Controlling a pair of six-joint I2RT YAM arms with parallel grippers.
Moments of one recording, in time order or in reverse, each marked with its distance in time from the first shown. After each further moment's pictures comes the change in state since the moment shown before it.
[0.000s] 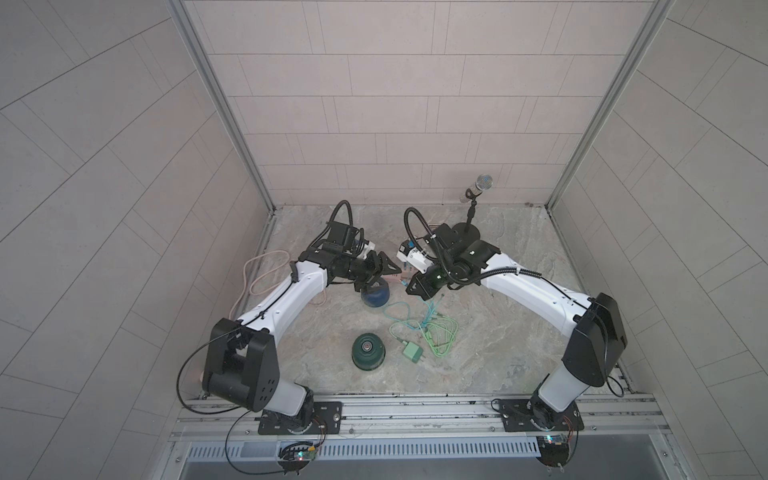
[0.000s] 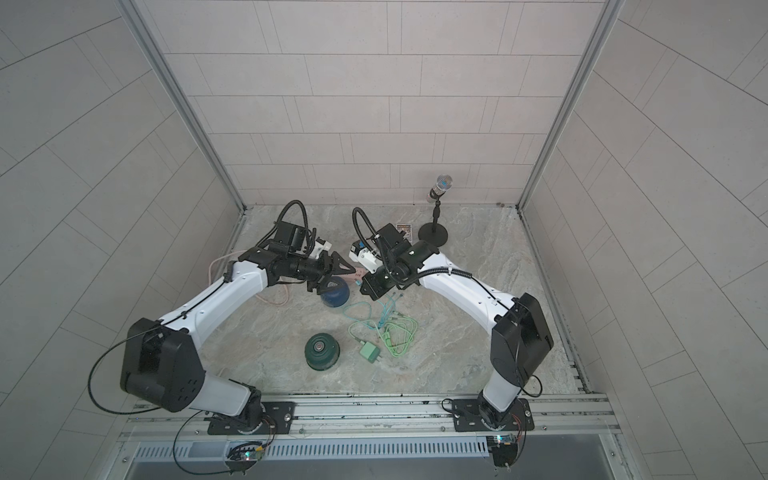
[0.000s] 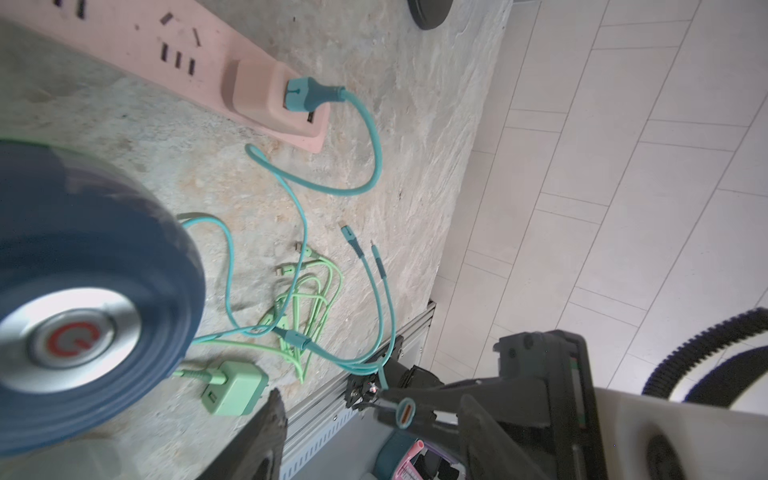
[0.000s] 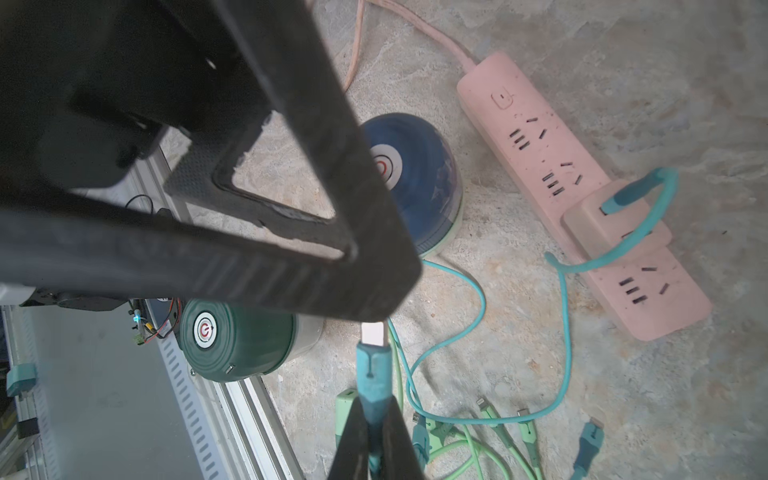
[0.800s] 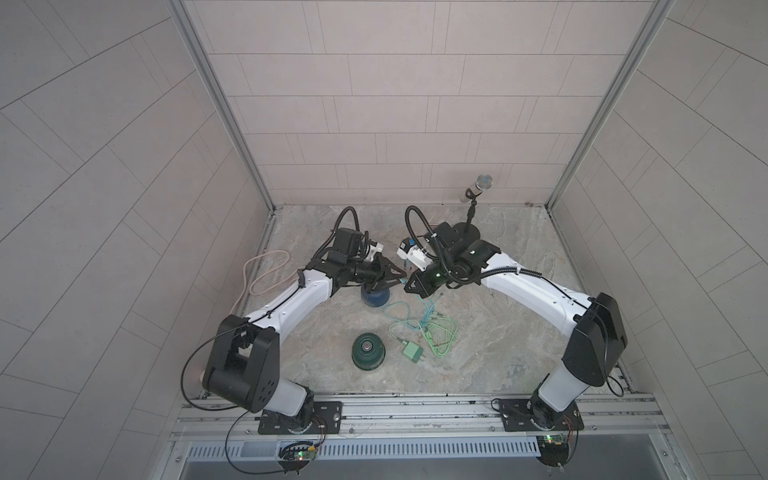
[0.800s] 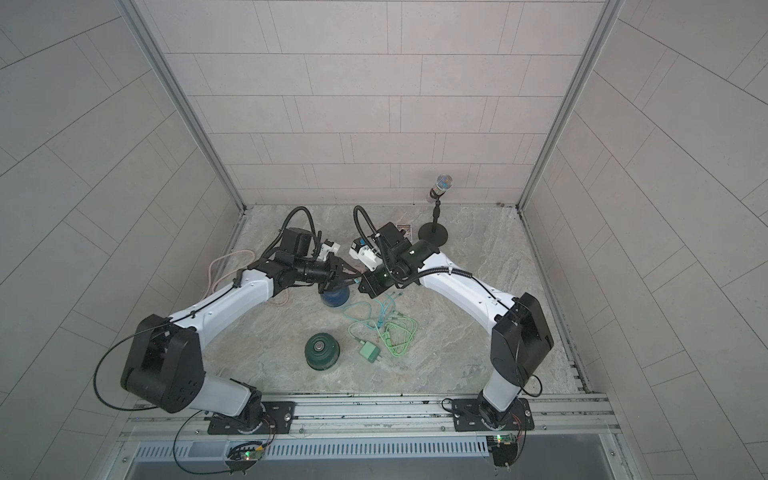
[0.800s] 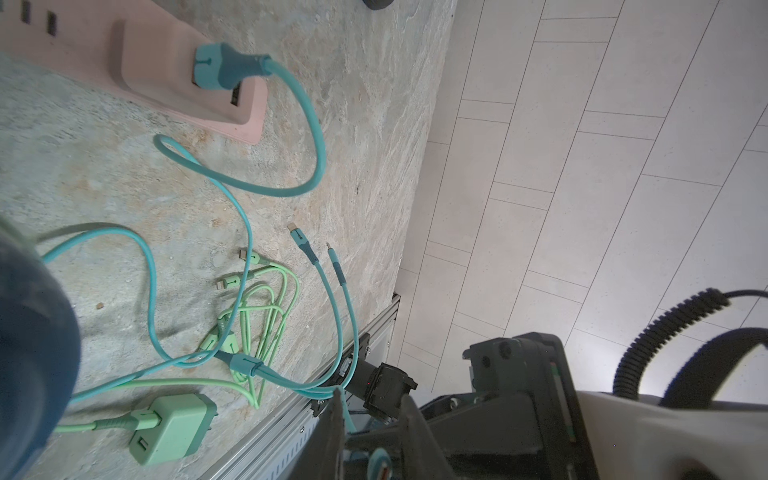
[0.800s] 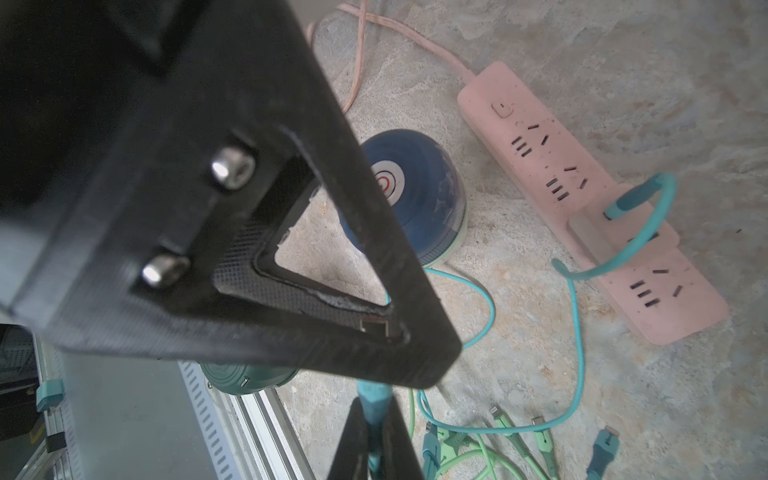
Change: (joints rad) left arm -0.044 -0.001 -0.109 0.270 0.073 -0.140; right arm -0.002 0.000 0.000 0.027 -0.015 0.055
